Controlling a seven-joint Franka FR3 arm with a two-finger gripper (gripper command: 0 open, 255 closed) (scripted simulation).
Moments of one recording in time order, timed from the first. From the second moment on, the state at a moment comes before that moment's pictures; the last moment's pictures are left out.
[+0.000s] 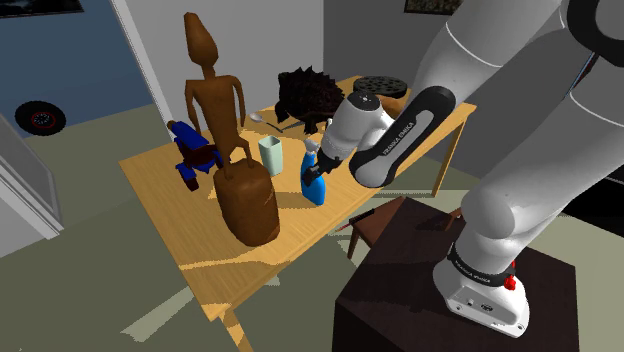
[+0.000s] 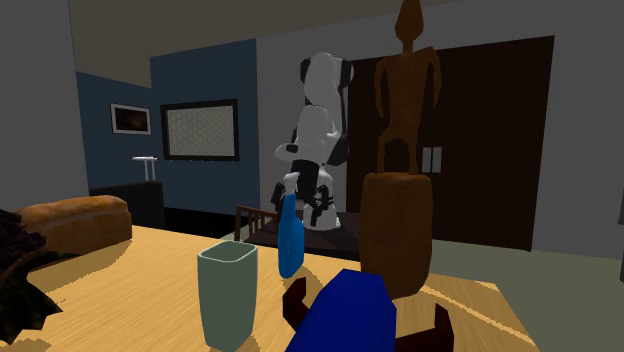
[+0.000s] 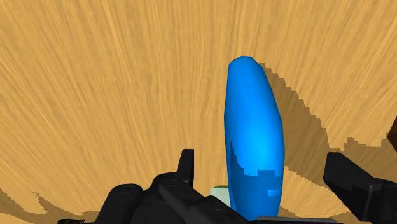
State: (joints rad) arm -0.43 -0.18 0.47 -2.80 -0.23 3.10 0.43
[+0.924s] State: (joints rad) arm -0.45 -0.17 0.49 -2.80 -0.24 3.10 0.44
